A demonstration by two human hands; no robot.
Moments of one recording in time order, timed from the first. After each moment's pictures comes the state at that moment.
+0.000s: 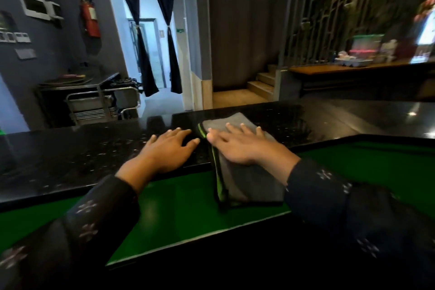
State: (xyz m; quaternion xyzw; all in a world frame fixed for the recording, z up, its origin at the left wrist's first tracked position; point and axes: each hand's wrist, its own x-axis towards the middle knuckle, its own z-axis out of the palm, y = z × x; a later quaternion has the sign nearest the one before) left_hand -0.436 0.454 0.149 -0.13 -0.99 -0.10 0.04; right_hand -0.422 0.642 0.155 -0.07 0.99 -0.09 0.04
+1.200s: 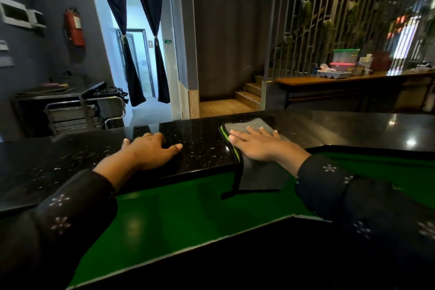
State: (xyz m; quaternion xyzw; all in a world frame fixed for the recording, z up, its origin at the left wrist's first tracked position) left_hand -0.448 0.487 0.169 -0.08 -0.99 -0.09 0.01; right_hand -0.441 0.758 0.151 0.01 0.99 -0.10 0.04
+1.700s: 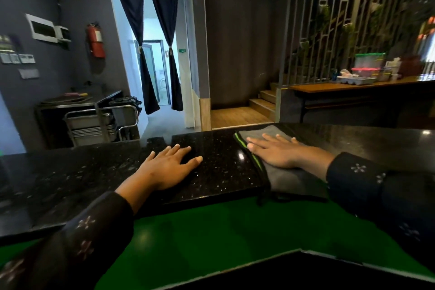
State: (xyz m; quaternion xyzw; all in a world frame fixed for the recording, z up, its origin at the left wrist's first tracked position) left_hand -0.490 0.569 0.146 -0.11 -0.99 -0.08 -0.01; right_hand -0.502 0.853 0.155 -0.02 0.99 -0.11 0.05
